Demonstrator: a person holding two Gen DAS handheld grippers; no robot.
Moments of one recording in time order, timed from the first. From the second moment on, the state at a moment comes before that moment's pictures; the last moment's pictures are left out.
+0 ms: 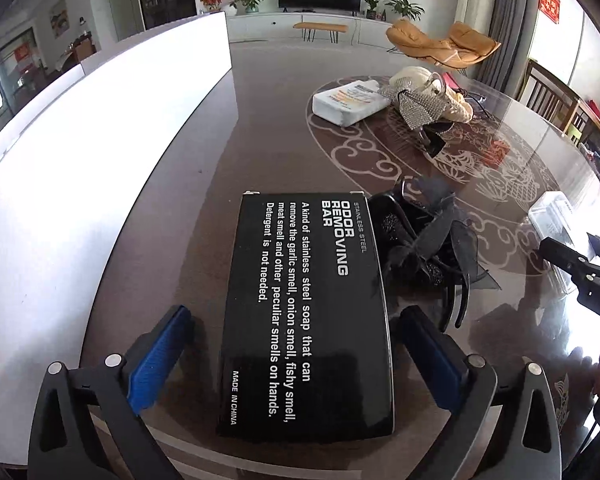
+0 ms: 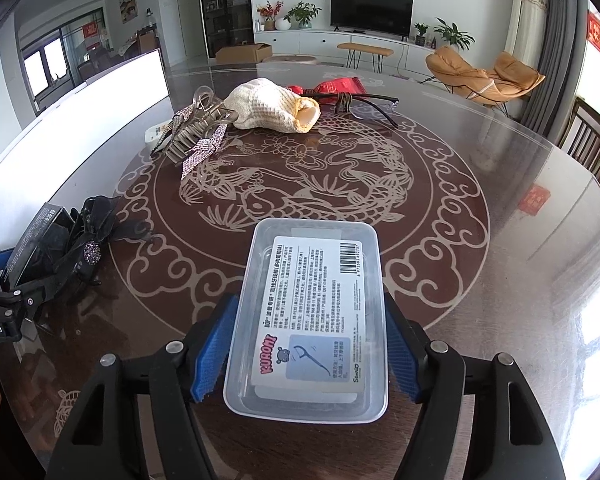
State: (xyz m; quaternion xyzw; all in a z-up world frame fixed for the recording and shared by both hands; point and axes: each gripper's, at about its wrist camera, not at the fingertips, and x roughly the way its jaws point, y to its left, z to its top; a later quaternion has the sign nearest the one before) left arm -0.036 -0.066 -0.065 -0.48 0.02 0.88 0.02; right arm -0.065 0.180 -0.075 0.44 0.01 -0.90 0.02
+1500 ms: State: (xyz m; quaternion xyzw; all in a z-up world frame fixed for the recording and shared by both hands) left arm 0.022 -0.141 0.031 -0.40 -0.08 0.91 0.08; right arm -0.031 0.084 0.018 0.39 -0.02 -0.91 0.17
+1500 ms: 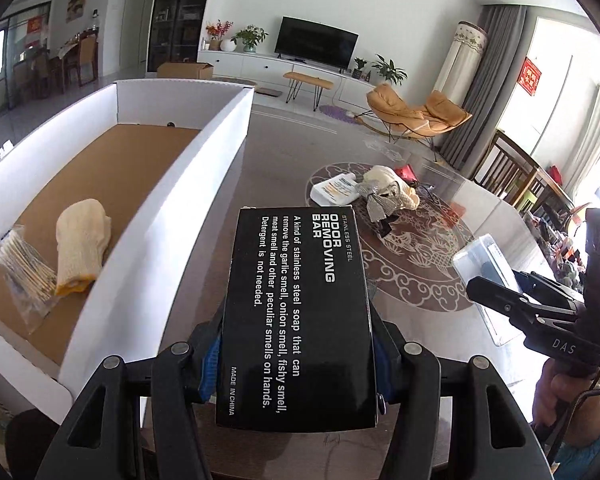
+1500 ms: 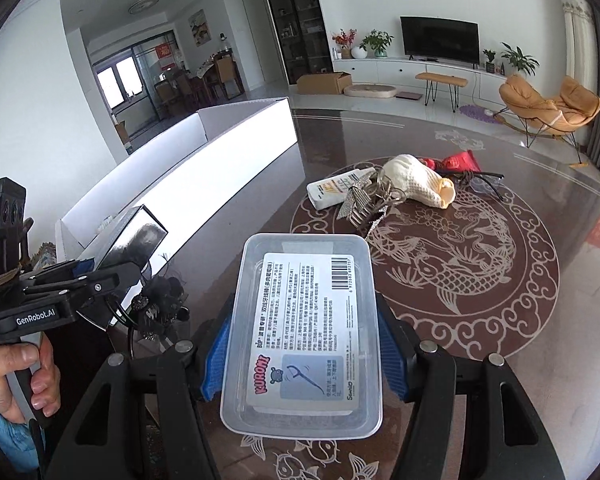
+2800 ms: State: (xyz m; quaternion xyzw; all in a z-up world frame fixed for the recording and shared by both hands) left arm -0.017 -0.058 -0.019 -0.45 -0.02 0.88 0.14; right arm 0.003 0.175 -0.002 0.39 -0.11 -0.91 0.09
